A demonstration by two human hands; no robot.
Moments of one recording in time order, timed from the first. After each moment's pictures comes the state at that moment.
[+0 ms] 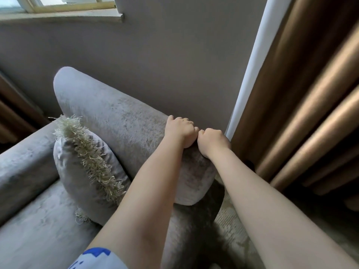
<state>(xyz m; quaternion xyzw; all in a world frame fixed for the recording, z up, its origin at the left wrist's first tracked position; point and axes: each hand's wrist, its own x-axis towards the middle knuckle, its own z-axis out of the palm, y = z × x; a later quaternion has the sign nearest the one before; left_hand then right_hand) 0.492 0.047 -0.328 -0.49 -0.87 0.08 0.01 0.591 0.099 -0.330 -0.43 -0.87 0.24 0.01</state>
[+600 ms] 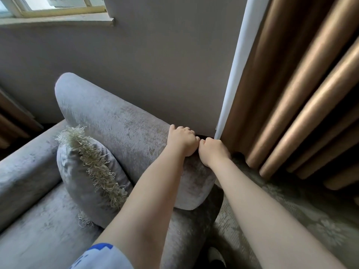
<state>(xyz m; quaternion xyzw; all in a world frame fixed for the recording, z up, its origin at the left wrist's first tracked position) 0.544 0.014 -0.329 -0.50 -0.86 0.04 -0.01 0.646 0.059 -0.329 -0.45 -0.86 0.22 -0.03</state>
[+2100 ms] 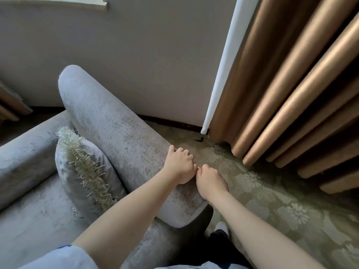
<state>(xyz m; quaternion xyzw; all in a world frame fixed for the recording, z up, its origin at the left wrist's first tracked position) 0.637 -0.057 -0.327 -0.58 -0.81 0.07 -0.05 0.757 -0.012 -0.326 -0.44 -0.87 0.23 -0.06</state>
